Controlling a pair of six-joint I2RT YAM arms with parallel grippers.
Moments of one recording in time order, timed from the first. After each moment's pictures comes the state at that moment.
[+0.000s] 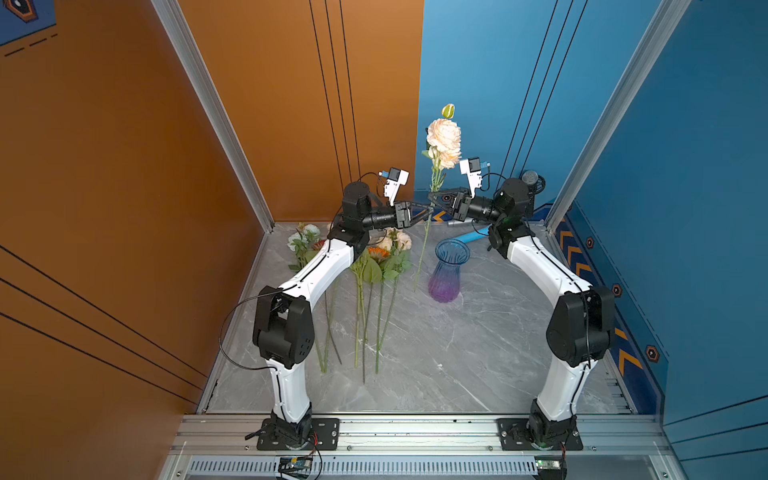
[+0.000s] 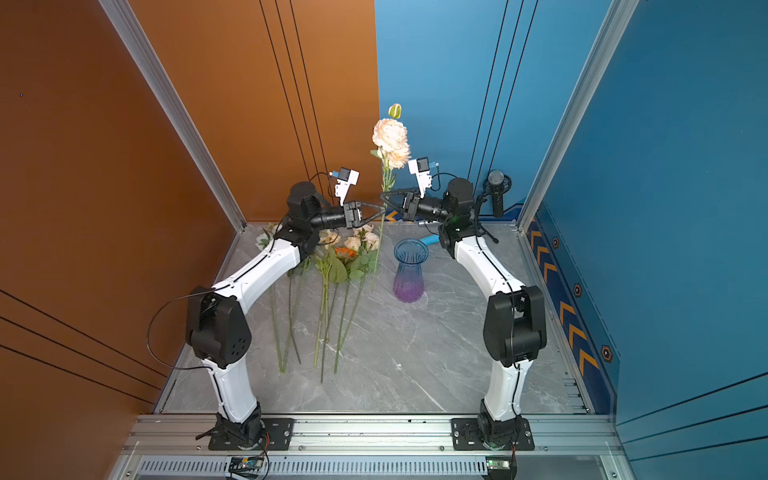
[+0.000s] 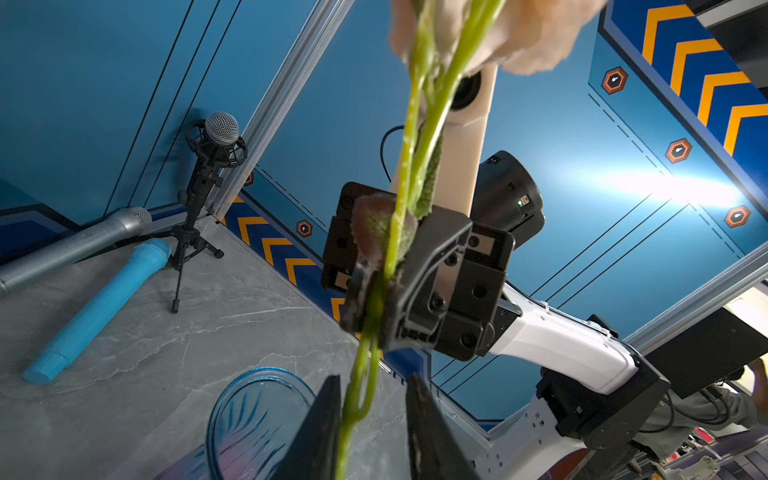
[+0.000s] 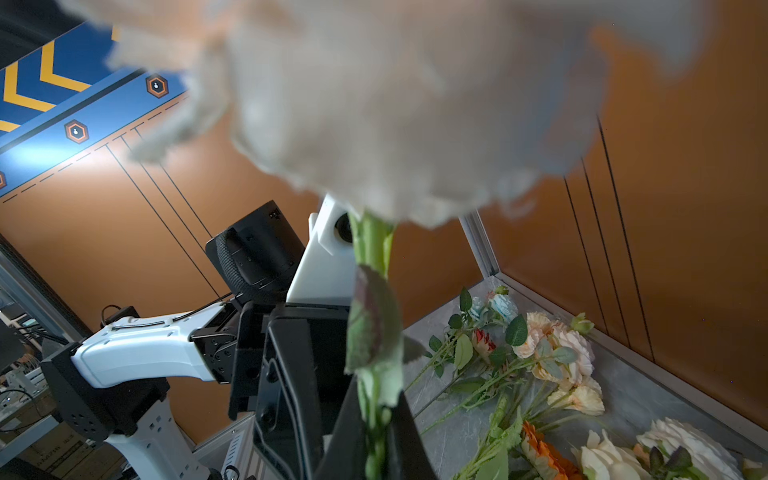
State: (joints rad) left arm -0.38 1.90 1.70 0.29 1.00 -0.76; right arm 0.24 1.89 1.67 0.48 -1.05 0.68
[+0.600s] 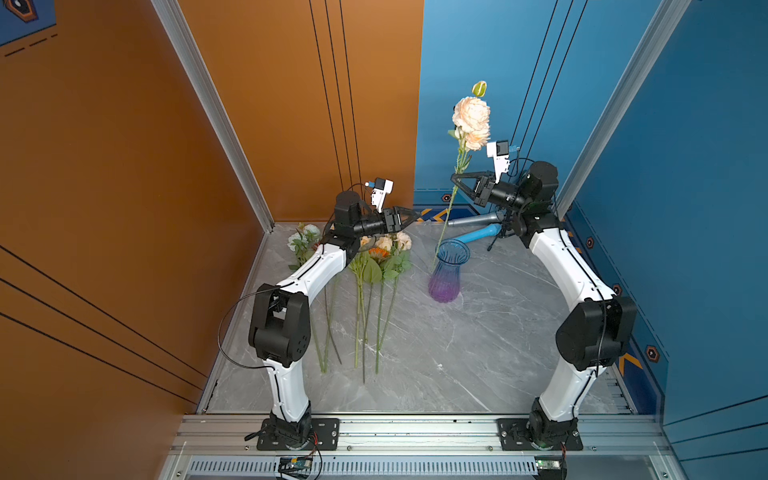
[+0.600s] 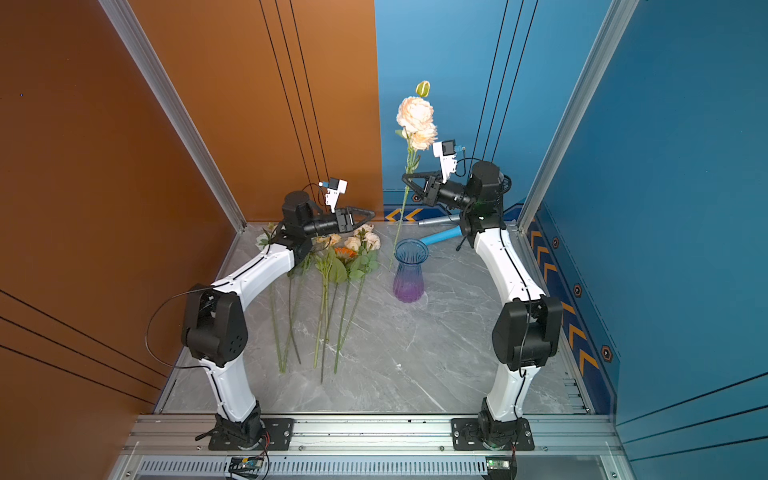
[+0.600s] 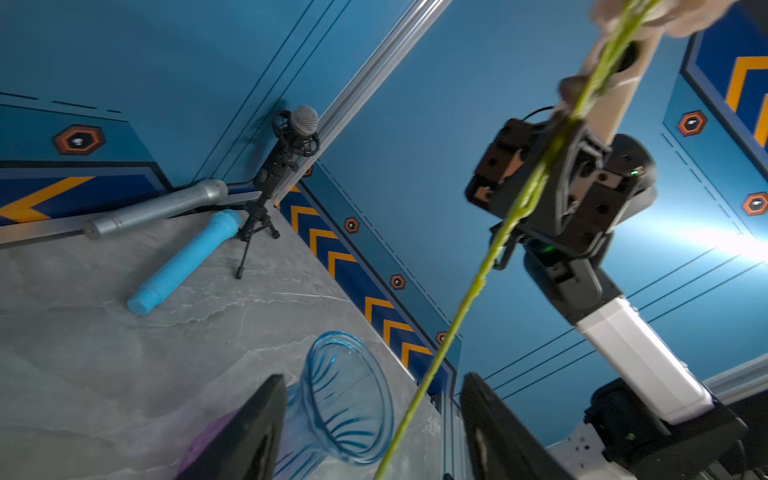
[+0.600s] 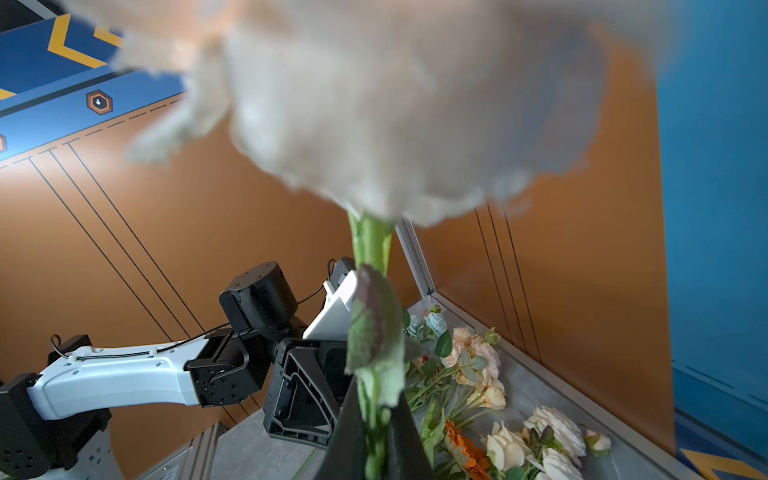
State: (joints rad) left arm -0.30 1.90 1.56 0.30 0.92 -0.77; right arm 0.14 1.82 1.80 0.21 -0.99 0.51
